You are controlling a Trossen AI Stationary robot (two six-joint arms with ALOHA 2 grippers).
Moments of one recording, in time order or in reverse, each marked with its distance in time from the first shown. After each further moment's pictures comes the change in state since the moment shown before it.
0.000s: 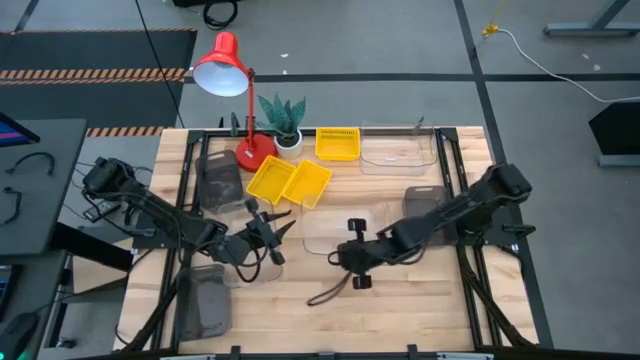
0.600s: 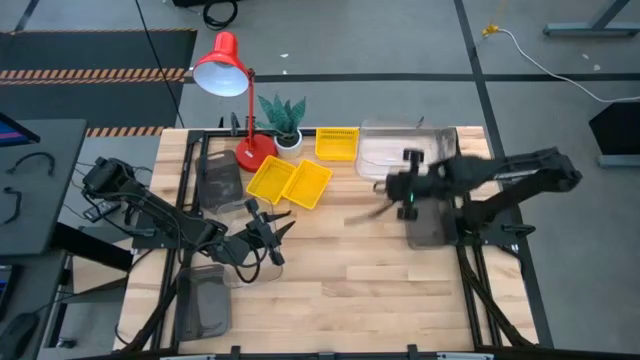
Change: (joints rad) left arm -0.001 0.000 0.000 0.000 0.000 0.006; right arm -0.317 -0.496 -0.013 -0.651 0.166 -0.195
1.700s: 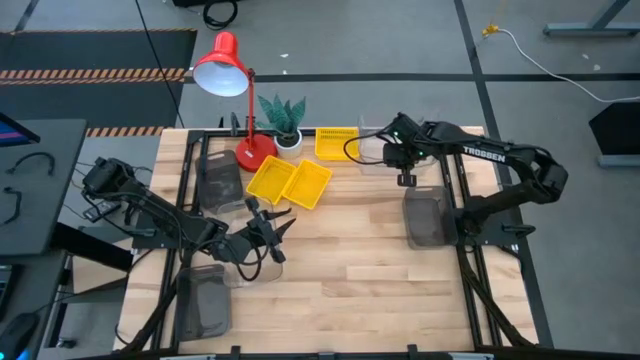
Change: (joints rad) left arm 0.019 0.000 0.000 0.001 0.000 0.018; right arm -0.717 0.130 -0.198 0.295 -0.451 -0.628
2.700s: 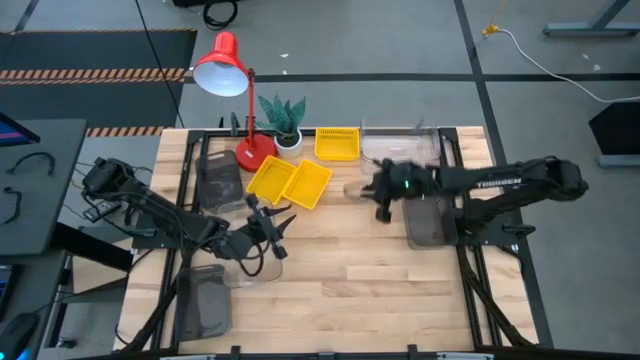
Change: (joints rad) left arm 0.028 0.000 0.000 0.006 0.000 -0.069; right arm 0.496 -0.188 -0.306 0.675 0.043 0.611
